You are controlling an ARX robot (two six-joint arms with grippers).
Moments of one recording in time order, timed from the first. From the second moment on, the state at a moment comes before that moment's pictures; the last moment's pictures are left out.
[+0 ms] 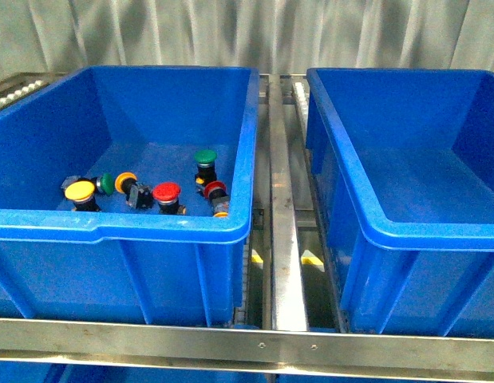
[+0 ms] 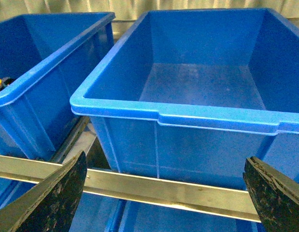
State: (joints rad) left arm 0.00 0.01 0.02 0.00 0.00 -0.01; right arm 0.00 0.00 0.02 0.00 0.00 0.00
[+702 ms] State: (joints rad) left arm 0.00 0.01 0.02 0.00 0.00 -0.01; right arm 0.00 0.00 0.02 0.00 0.00 0.00
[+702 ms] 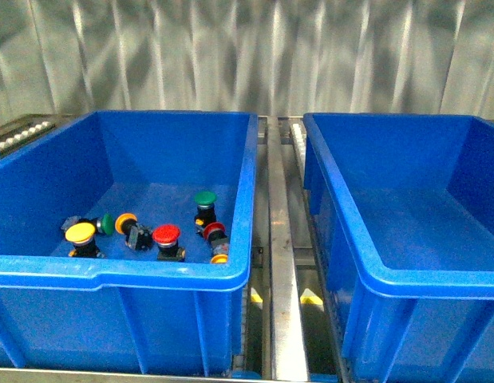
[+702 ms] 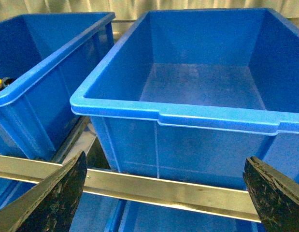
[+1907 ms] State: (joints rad) left arm -0.24 1.61 1.20 -0.06 -0.17 -0.24; right arm 0.00 0.00 0.02 0.00 0.00 0.00
